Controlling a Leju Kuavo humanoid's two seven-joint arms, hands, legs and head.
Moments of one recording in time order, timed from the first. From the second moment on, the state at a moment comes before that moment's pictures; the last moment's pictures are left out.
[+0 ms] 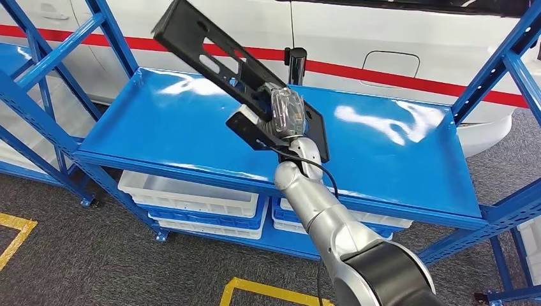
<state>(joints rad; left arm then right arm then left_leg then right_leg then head) -0.06 -0.15 0.92 -0.19 -1.00 0.37 -0.32 -0.86 0.34 0.23 -0.58 0.73 -0.59 -0.32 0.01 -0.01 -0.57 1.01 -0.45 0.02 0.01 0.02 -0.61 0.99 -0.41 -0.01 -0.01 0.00</state>
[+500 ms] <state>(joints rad) -0.06 -0.15 0.97 -0.19 -0.96 0.37 -0.33 -0.66 0.34 0.29 -1.19 0.27 -0.27 -0.40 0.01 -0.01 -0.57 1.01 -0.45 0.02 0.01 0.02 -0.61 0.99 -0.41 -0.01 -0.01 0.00</state>
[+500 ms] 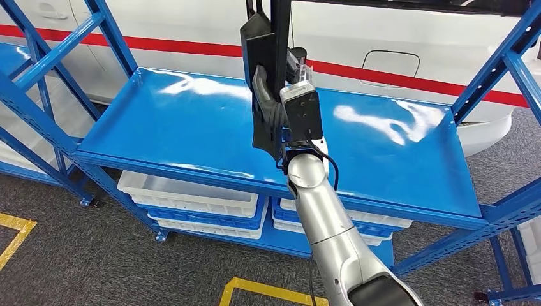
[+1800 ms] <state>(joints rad) -0.06 -0.16 1.00 -0.19 -0.92 0.29 -0.38 -0.50 0.23 0.42 -1.46 0.21 -0.33 -0.45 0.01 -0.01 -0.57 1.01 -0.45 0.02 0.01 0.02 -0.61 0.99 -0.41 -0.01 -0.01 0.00</state>
